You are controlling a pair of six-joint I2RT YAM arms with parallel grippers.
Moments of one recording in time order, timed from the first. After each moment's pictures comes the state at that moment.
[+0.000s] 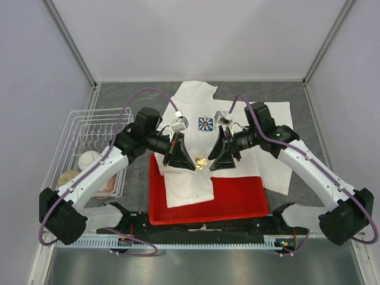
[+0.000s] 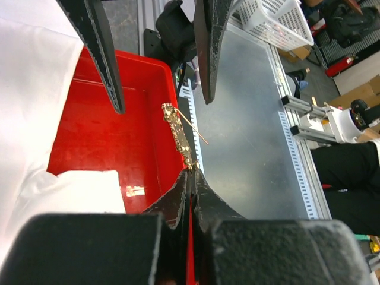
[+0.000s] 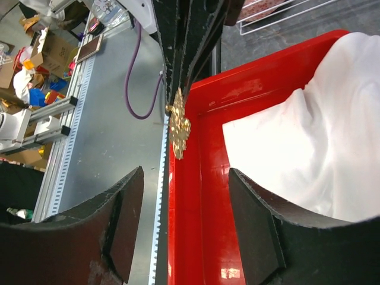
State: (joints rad) left arm -0.57 1.20 1.02 -0.42 1.21 0.00; right arm 0.51 1.23 1.12 -0.59 -1.18 -0.13
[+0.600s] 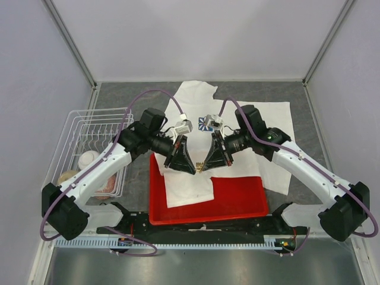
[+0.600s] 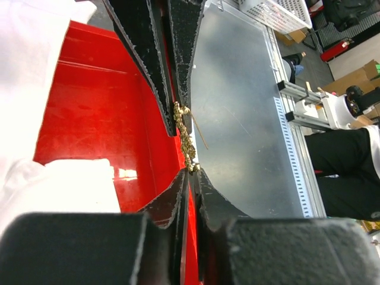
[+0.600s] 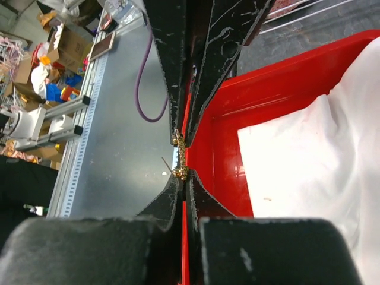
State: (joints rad) left arm -0.62 1.25 1.09 -0.59 1.21 0.13; right arm 0.62 1.26 1.12 -0.52 -1.14 -0.05
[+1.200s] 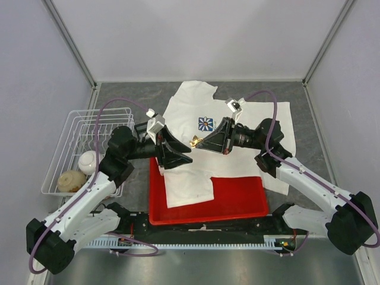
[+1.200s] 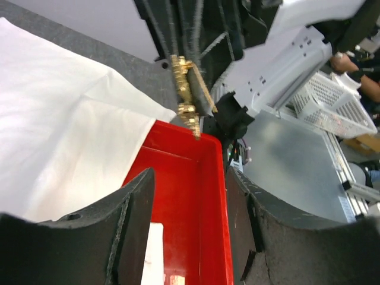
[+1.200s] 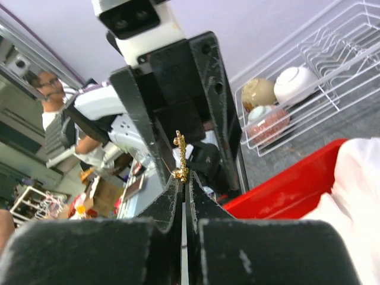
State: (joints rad) left arm -0.53 0.88 0.71 0.20 0.95 -0.37; right arm 0.60 1.13 0.80 0.53 -0.87 0.87
